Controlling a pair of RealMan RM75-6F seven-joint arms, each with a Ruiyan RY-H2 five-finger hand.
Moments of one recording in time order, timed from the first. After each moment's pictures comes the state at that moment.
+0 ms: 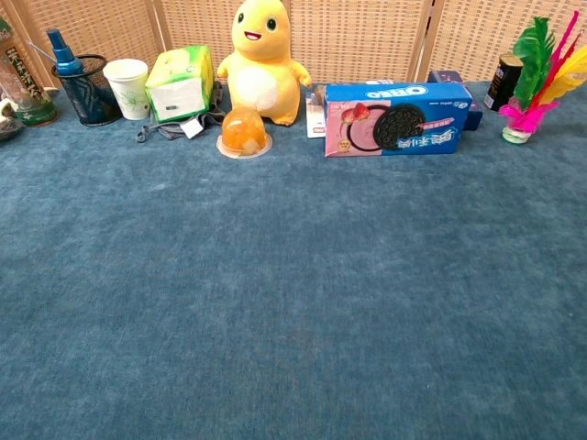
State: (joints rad) left arm -0.09 -1.11 0.05 -1.41 1.62 1.64 -0.23; right arm -0.01 -1.03 0.06 -1.69 -1.54 1.59 0.02
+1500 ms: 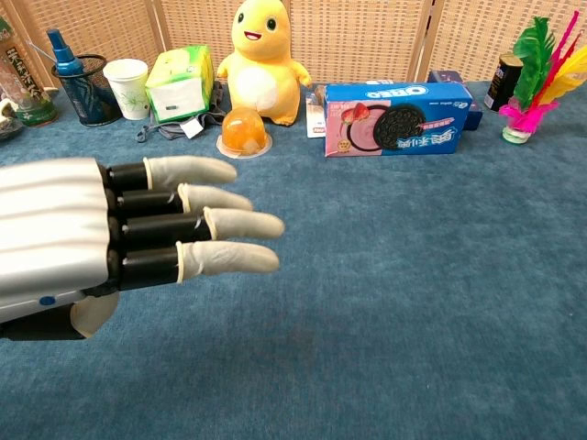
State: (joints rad) left arm -0.57 -1.32 0.11 -1.66 2.22 1.19 0.28; right arm -0.01 -1.03 0.08 -1.68 -1.50 1.58 0.03
